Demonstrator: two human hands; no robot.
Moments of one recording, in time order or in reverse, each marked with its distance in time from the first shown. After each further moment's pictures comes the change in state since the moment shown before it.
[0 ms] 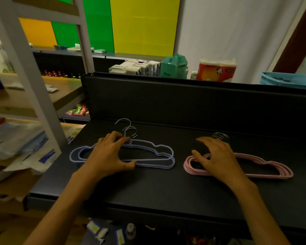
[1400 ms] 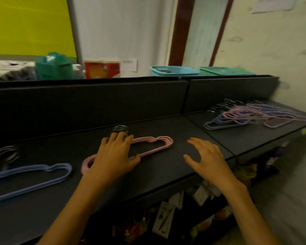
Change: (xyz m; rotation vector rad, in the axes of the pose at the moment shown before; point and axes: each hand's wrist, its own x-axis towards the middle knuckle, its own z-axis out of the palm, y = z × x) left_hand 0.043 0.275 0.057 0.076 0.038 0.459; right_hand -0.169 0.160 -0.111 -0.157 0.153 0.367
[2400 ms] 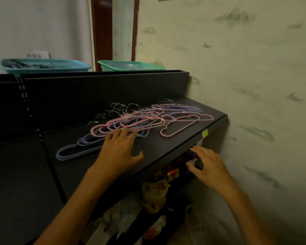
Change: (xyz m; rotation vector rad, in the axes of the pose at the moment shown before) left_hand 0.277 0.452 0.117 -0.086 0.063 0.337; right_hand 0.003 0.497 -0.105 -0.123 0.008 0.336
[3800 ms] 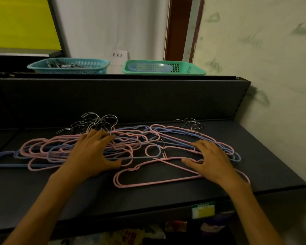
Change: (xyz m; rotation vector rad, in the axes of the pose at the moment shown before) left_hand 0.182 0.070 0.058 0.245 -0.123 -0.571; right_hand 0.347 0.177 0.042 0.151 -0.298 -0.464
